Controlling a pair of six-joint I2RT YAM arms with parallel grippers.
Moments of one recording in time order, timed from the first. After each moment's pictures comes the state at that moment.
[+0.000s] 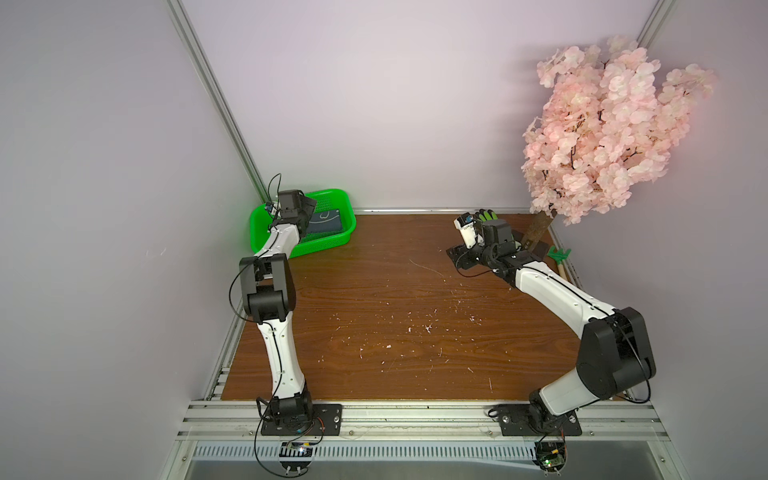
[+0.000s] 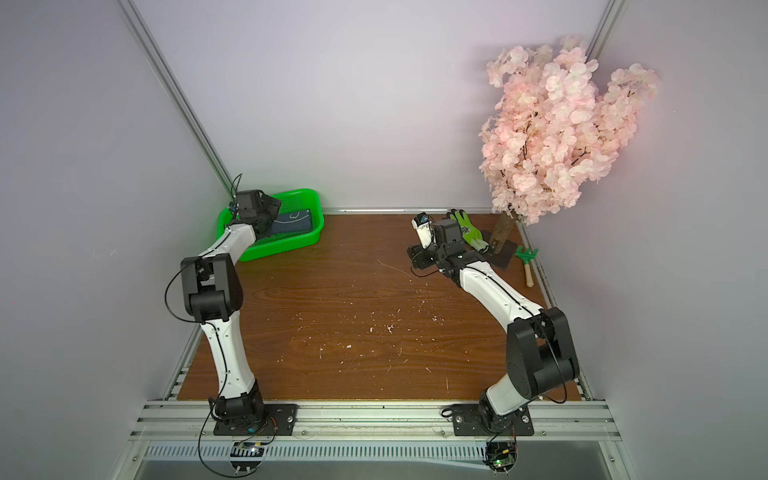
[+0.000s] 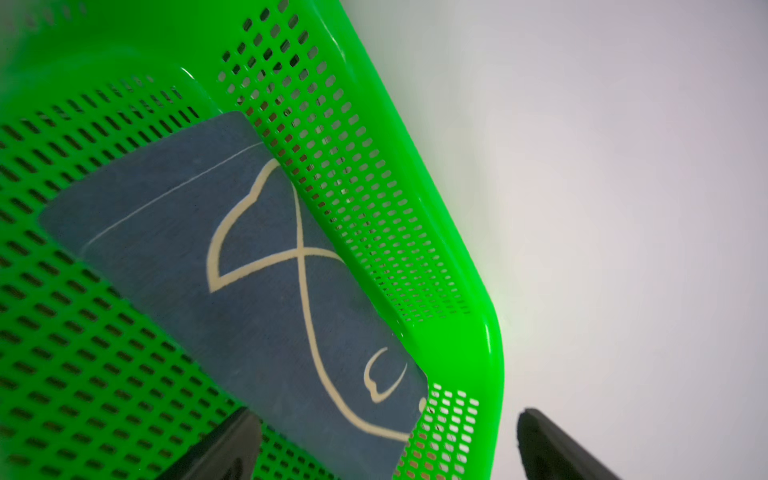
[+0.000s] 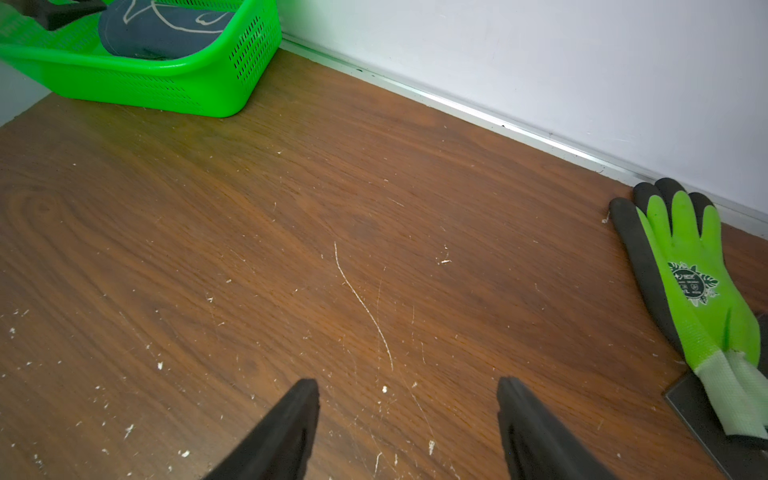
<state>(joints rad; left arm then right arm) 0.14 2.15 1.76 -0.15 -0.01 -1.10 0.36 1.55 1.17 -0.23 -0.11 -0.07</state>
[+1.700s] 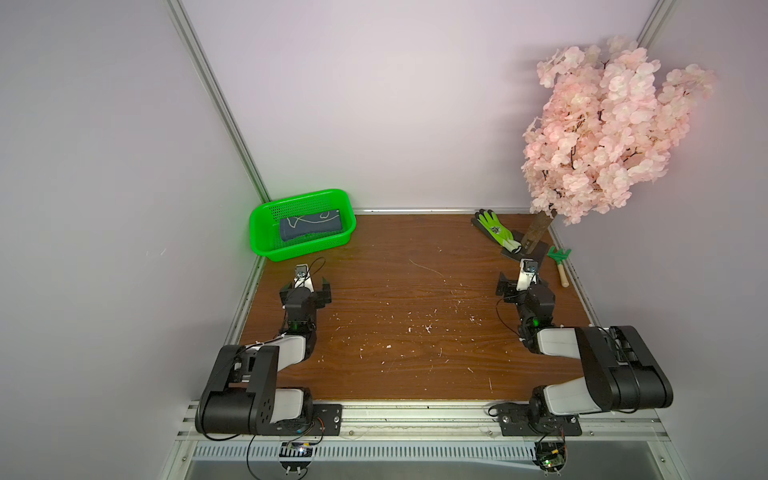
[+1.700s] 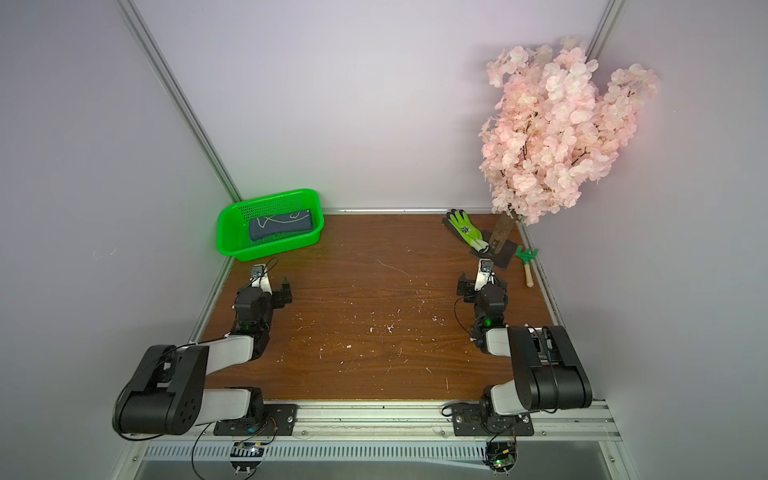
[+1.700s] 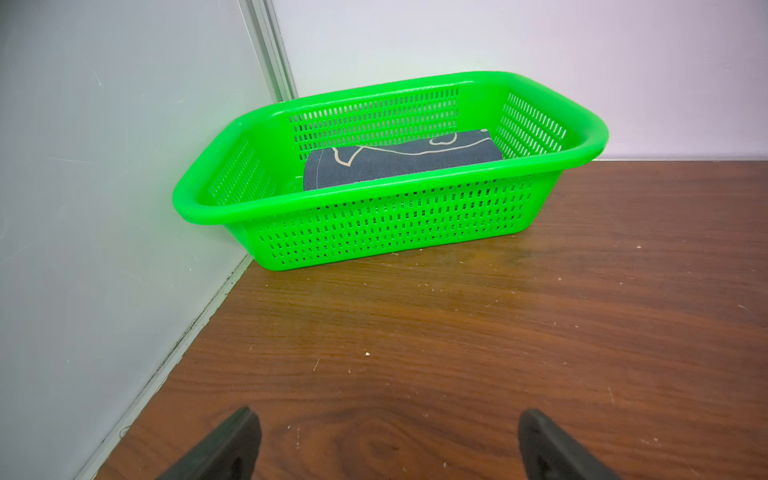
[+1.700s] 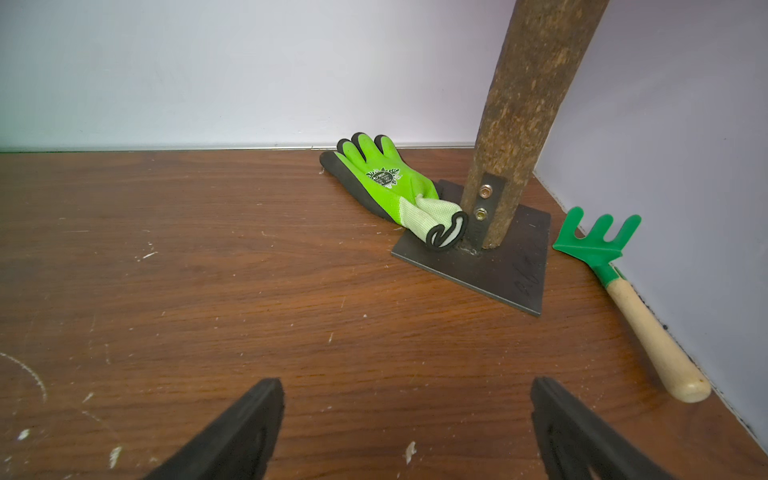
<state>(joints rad) -0.02 1.34 0.26 0.79 -0.25 0.03 0.06 1.46 0.30 0.90 0.18 0.02</state>
